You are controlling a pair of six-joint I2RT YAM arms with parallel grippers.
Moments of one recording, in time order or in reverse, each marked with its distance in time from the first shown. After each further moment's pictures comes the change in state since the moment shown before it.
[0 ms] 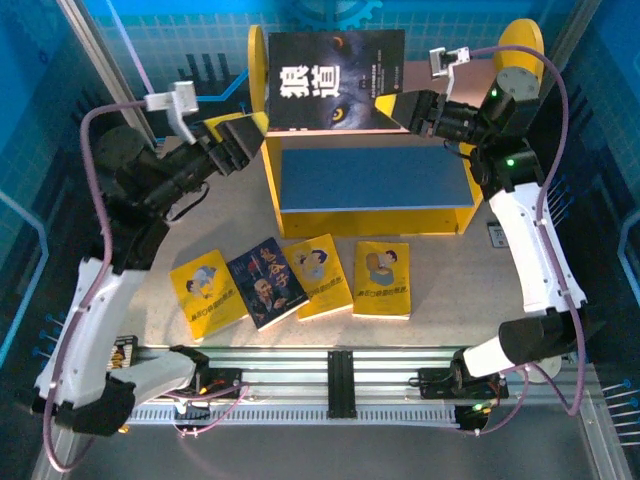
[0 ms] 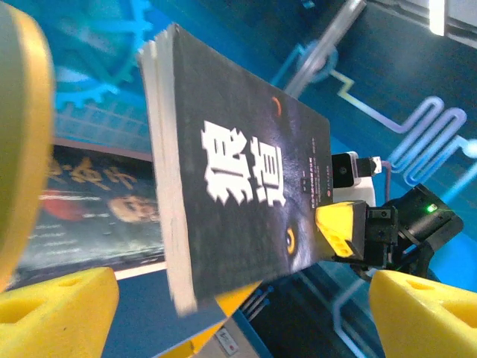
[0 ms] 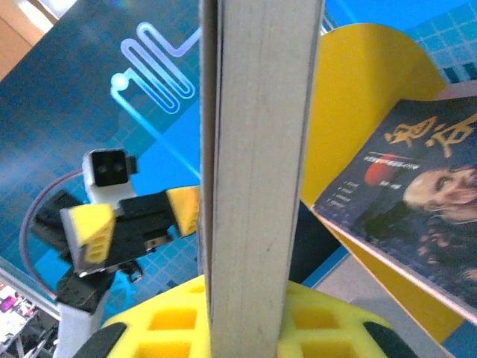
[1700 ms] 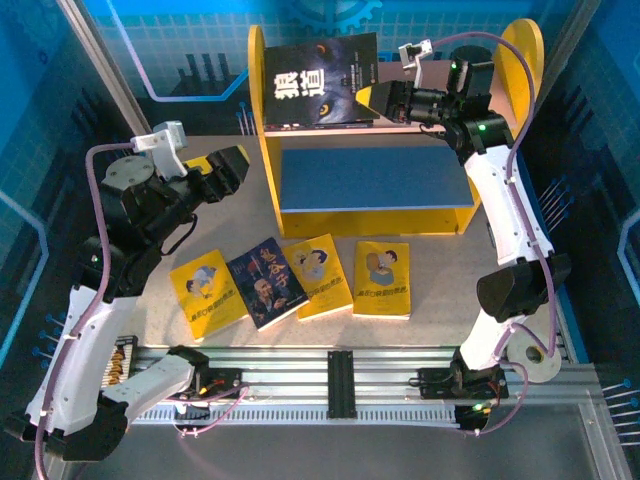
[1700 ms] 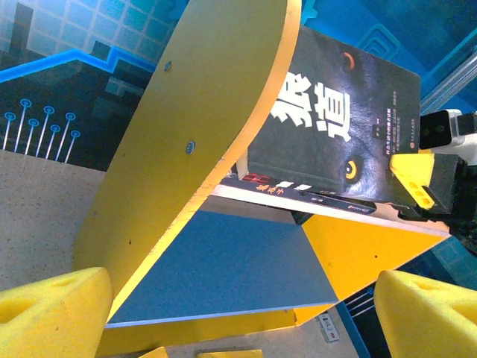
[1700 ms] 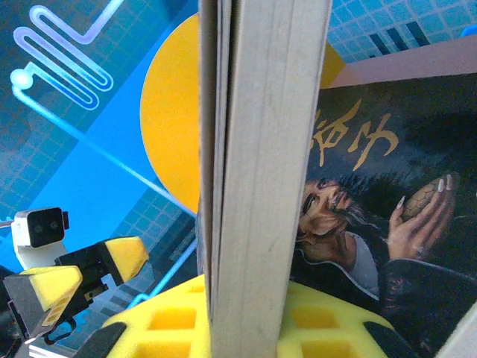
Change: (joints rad) left arm 0.000 -0.108 -0.126 -0.252 -0.293 0.045; right arm 0.034 0.278 0.277 -0.292 0.065 -0.190
